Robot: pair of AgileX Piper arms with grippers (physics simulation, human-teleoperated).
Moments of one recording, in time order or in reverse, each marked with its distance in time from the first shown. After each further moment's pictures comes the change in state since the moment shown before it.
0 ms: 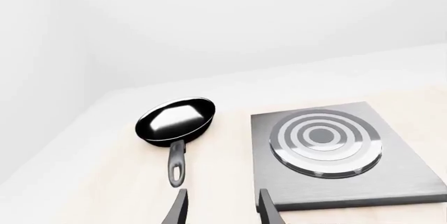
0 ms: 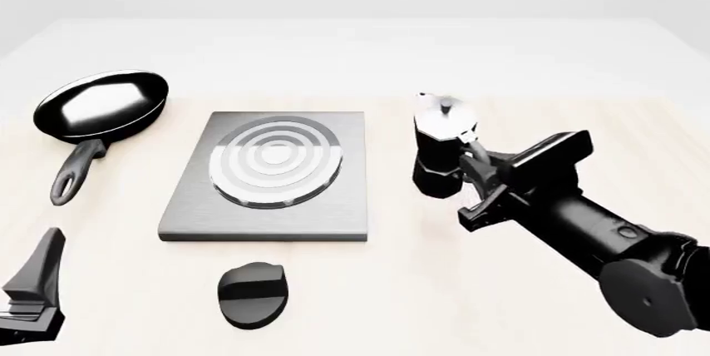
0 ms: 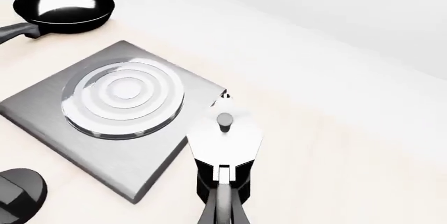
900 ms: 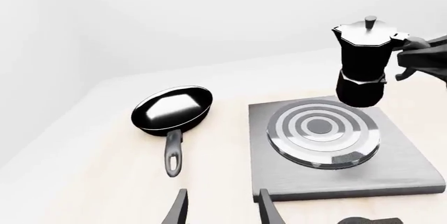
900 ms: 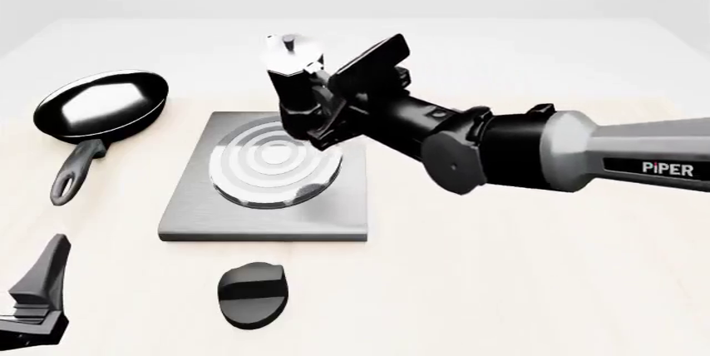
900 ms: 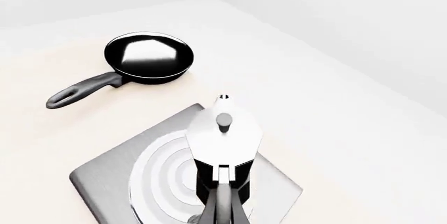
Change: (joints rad) left arm 0.001 0.000 0.000 0.048 -0.015; right arm 0.263 0.417 -0.709 0.257 -0.021
